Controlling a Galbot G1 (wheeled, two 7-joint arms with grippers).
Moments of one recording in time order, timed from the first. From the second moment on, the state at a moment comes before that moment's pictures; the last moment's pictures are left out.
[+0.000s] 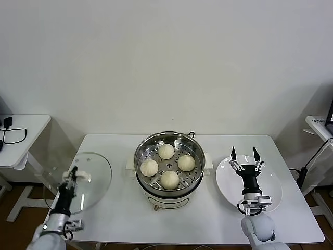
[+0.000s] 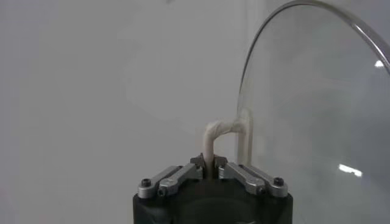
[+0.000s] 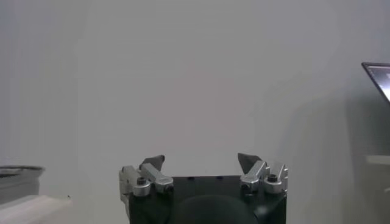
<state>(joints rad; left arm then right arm) 1.43 -1.20 -0.68 -1.73 1.17 -0.01 -0.28 -1.21 1.20 0.45 1.55 0.32 0.47 0.15</state>
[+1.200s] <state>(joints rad) 1.12 -1.29 -0.02 -2.09 1.37 0.49 0.18 -1.18 1.24 0.49 1.49 0.27 0.42 0.17</state>
